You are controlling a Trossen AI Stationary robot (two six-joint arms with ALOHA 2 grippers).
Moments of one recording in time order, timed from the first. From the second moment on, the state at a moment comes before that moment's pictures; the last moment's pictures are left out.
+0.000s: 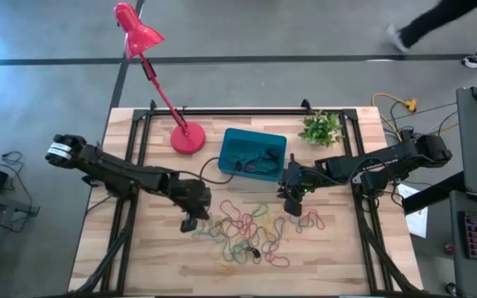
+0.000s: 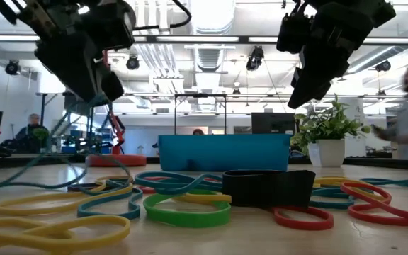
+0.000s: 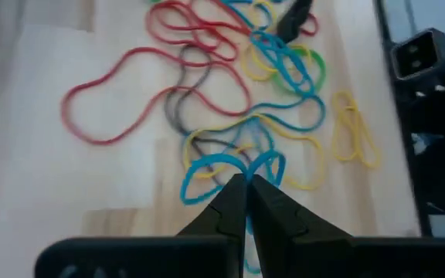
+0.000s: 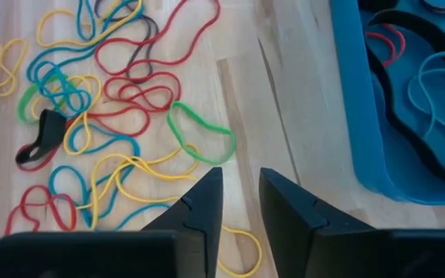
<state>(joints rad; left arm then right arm) -0.22 1.31 0.73 -0.28 0.21 -0.36 0.11 1.34 0.79 -0.37 0.01 0.38</state>
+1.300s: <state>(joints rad) -0.20 1.45 0.74 -0.32 0.13 -0.30 0.11 1.34 0.79 -0.36 0.03 0.39</state>
